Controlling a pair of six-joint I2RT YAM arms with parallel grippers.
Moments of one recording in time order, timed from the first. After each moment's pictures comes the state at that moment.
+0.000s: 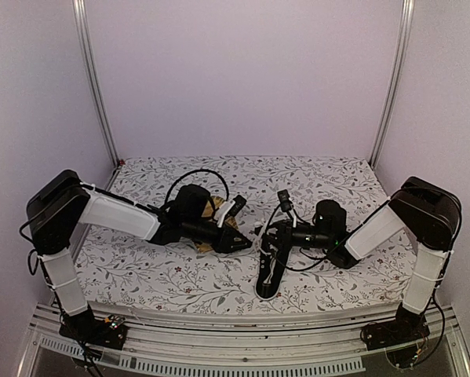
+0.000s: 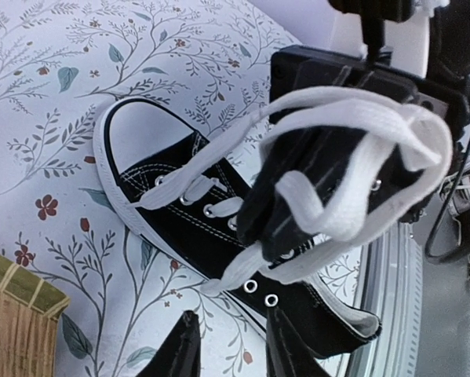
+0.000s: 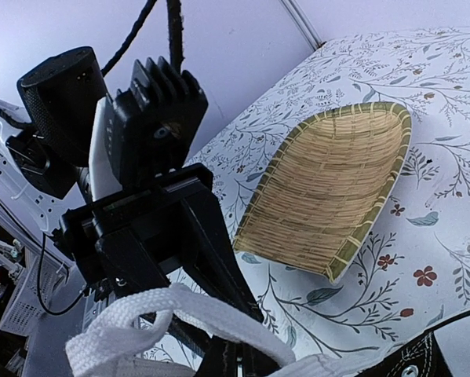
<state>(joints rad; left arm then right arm) -0.82 1.83 0.95 0.29 0.54 -0.27 0.73 1.87 0.63 1.08 -0.55 0.55</state>
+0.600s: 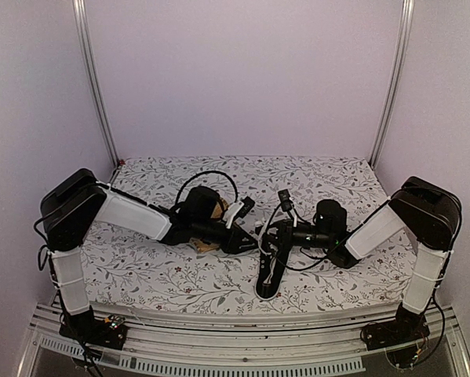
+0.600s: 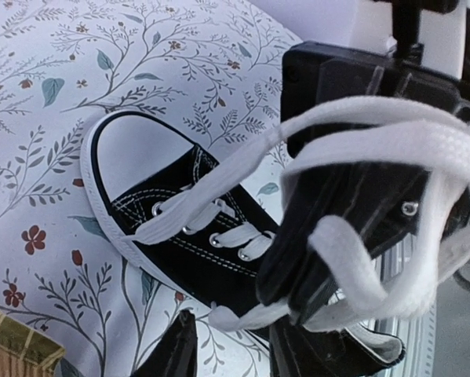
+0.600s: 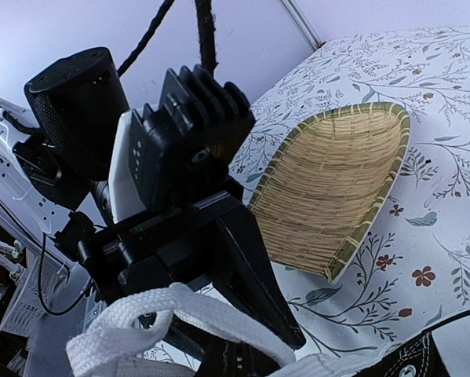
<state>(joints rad) -0.84 1.94 1.02 0.33 0.53 -0.24 0.72 1.87 0.63 1.09 -0.56 0.56</state>
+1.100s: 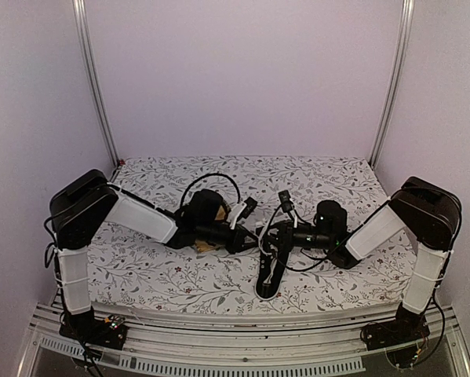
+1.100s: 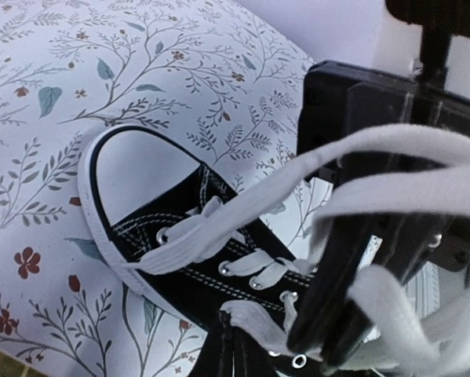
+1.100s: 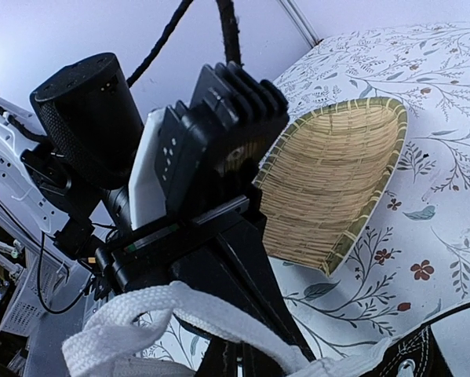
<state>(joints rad) -0.85 2.02 1.06 0.43 0.52 -0.29 0.72 1.87 0.63 1.09 -0.56 0.56</state>
